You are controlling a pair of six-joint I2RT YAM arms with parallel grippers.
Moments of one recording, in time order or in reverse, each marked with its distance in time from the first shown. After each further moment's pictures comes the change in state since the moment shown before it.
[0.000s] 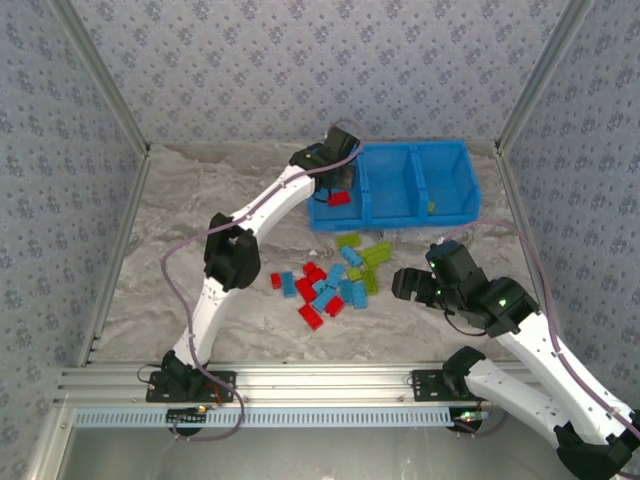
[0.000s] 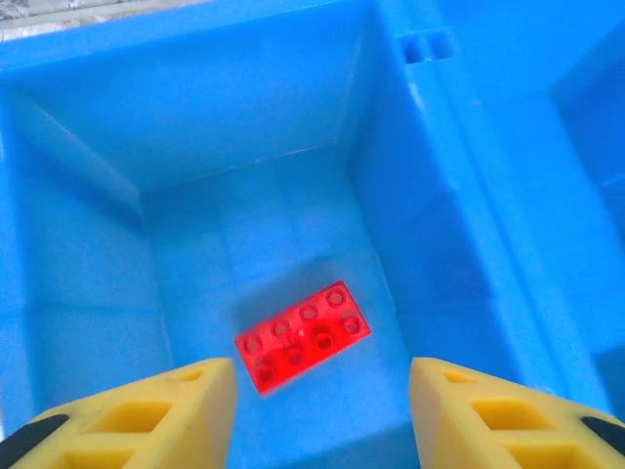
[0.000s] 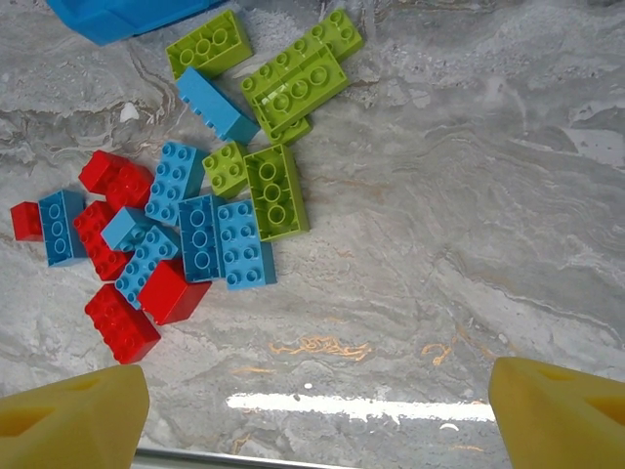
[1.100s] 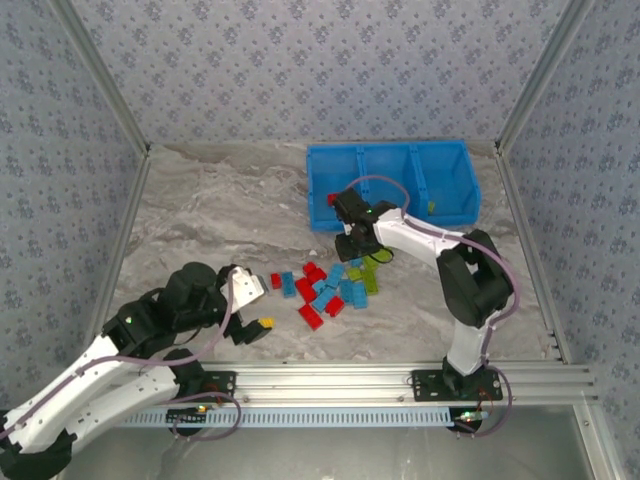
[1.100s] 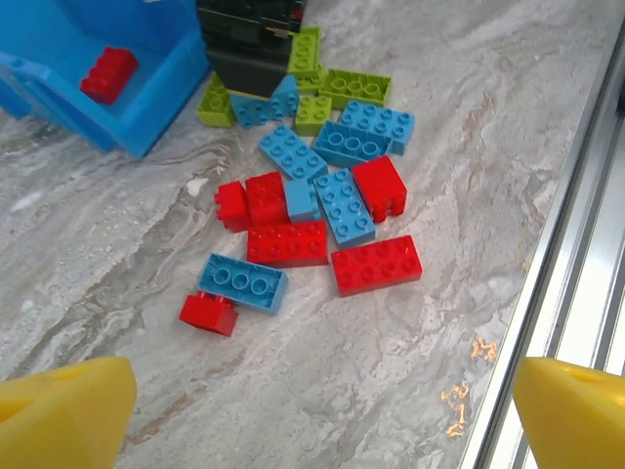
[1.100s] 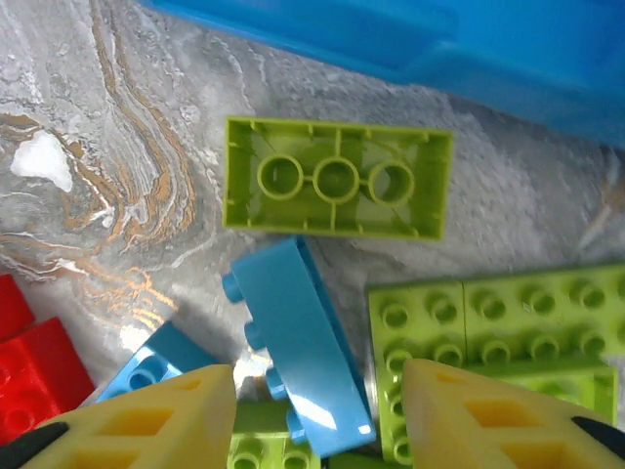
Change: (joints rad) left arm -0.162 -1.758 -1.569 -0.022 0.315 0.624; right arm 0.009 1.100 0.411 0.380 -0.015 -0.469
